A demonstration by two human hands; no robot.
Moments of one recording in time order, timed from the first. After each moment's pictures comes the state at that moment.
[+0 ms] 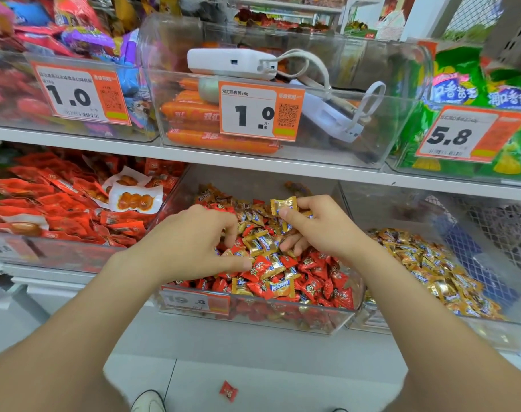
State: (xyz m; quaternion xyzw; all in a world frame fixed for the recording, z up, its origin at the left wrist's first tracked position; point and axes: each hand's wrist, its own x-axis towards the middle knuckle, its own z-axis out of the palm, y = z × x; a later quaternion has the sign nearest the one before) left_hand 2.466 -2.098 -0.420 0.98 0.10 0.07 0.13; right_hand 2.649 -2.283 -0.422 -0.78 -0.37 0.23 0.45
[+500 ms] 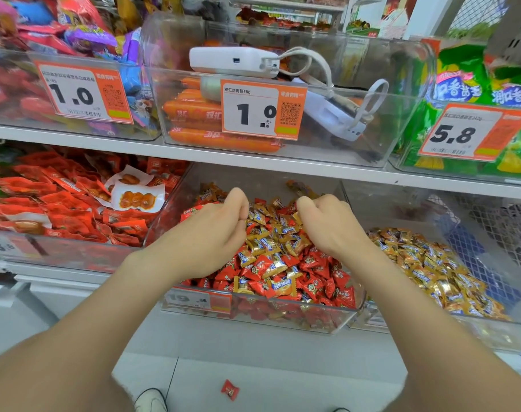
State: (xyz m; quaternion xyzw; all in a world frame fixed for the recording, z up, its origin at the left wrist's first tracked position) left_hand 2.476 -2.114 -0.420 0.96 0.06 0.13 0.23; right_hand 2.639 -2.282 -0.416 -0.88 -0.32 0.06 0.35
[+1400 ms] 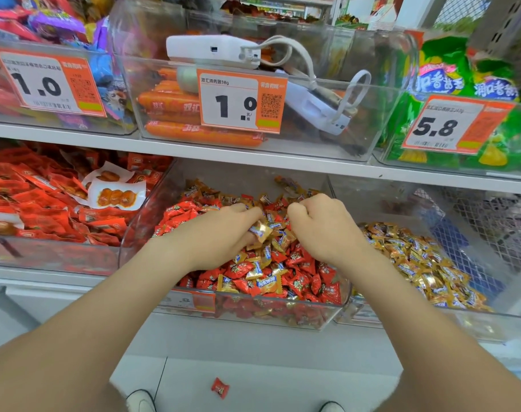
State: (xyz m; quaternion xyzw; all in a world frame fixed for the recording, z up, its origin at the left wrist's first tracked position) left_hand 2.525 -2.116 -0.442 1.00 0.03 0.01 0.09; right_hand 2.641 -2.299 -0.423 -0.88 -0.36 0.01 0.30
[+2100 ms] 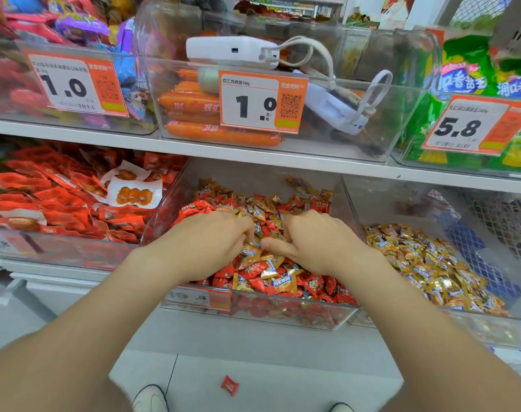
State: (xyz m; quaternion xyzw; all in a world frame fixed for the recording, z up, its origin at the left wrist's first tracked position) left_hand 2.483 -2.111 -0.428 0.99 0.08 0.00 0.06; right_hand 2.634 -2.280 -0.438 -0.86 -0.51 -0.03 0.00
